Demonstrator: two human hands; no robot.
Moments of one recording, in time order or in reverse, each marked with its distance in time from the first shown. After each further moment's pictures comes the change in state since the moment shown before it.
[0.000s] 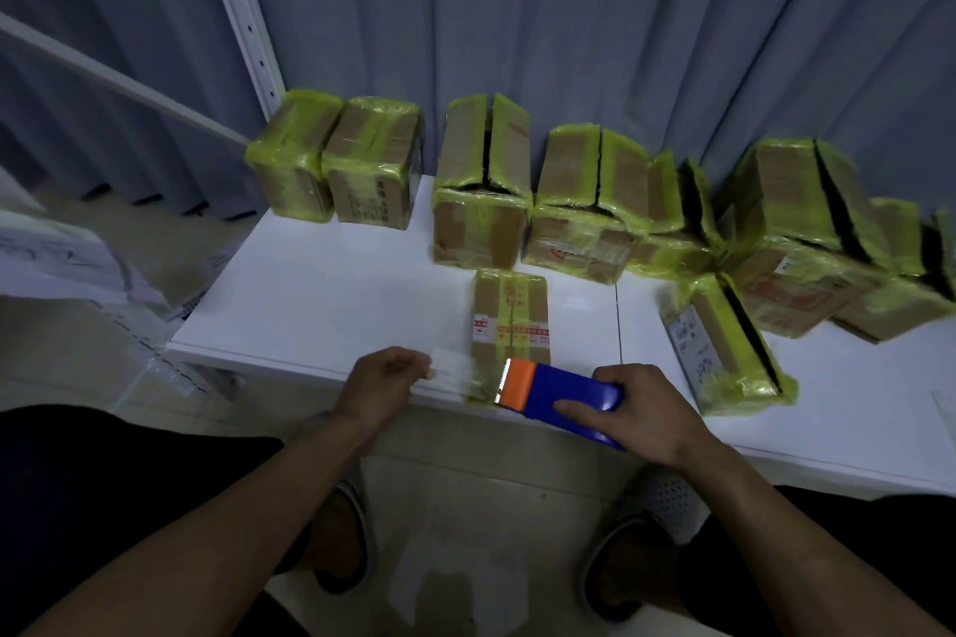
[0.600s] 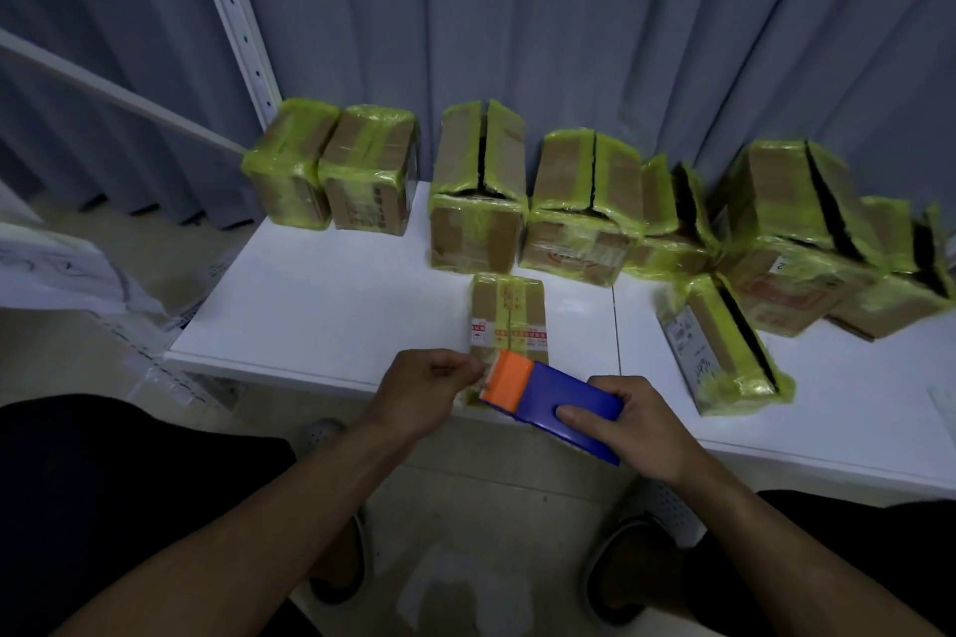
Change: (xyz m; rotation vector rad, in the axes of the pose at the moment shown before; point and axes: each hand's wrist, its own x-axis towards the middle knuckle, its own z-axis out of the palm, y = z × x) left_hand -0.037 0.046 0.029 0.067 -0.142 0.101; right_hand -0.014 -0.003 0.014 0.437 0.000 -0.011
